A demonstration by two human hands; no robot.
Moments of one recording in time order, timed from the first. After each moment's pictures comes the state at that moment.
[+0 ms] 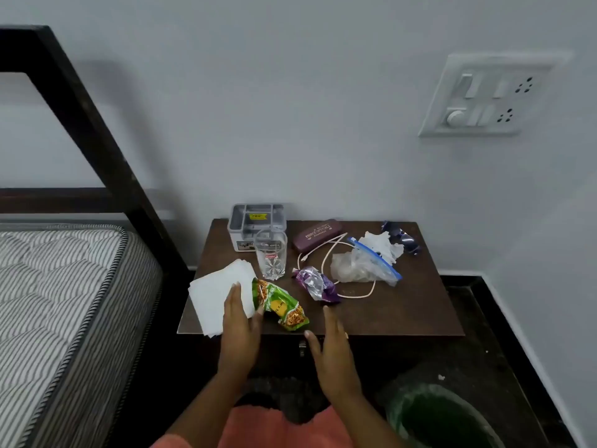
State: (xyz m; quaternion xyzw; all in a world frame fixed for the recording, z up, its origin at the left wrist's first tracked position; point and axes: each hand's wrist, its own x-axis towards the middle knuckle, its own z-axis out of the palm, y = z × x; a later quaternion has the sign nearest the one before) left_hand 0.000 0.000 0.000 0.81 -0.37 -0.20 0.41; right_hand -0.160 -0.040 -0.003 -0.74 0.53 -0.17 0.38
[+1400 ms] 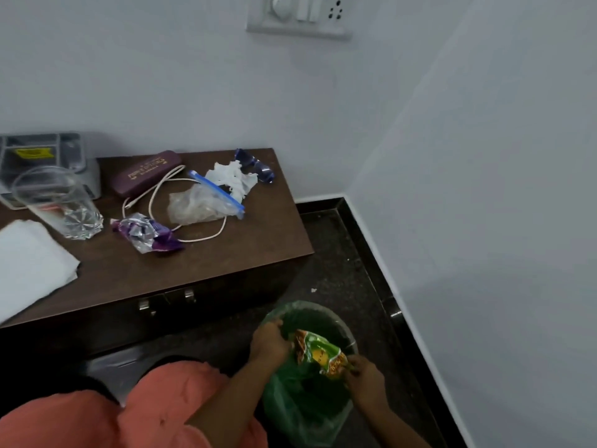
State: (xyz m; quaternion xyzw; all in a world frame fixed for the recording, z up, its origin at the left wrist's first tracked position) left_hand -0.284 -0.042 -0.083 0.71 -0.41 -0.55 0.13; right_hand -0.478 0.008 -0.066 -0.47 0.80 -0.08 0.38
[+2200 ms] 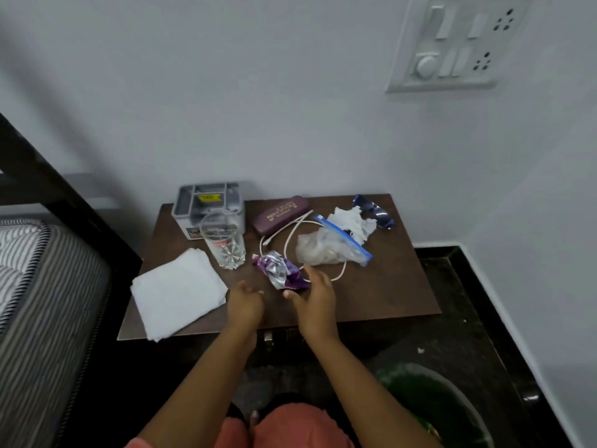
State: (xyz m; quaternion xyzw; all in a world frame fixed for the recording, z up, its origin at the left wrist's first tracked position) left_hand -0.052 -0.088 -0.017 0.79 -0.10 -0.41 0.44; right_hand -0.164 -0.116 -0.015 -0.64 0.57 -0.30 0.41
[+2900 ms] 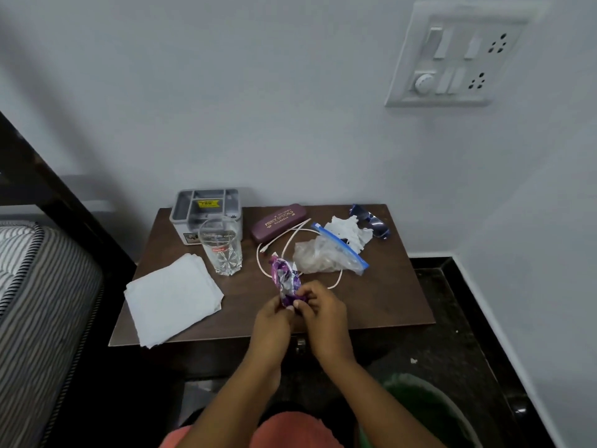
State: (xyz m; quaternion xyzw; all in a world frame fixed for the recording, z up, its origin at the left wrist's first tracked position) left_hand -0.109 -0.063 0.033 0.62 -0.15 -0.55 0.54; right_hand -0.189 -0.108 0.006 -0.68 0.51 -0.32 0.41
